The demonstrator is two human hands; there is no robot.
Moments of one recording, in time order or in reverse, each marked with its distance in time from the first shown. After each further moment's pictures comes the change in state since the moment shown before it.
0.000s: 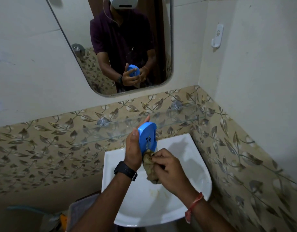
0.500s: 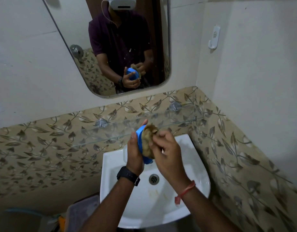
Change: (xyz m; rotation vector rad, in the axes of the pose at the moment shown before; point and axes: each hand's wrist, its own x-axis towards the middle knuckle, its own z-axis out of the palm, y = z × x) left_hand -0.006 -0.008 0.010 -0.134 -0.005 -0.085; right_hand 0.029 -0.034 -0.004 0.022 0.285 -0.149
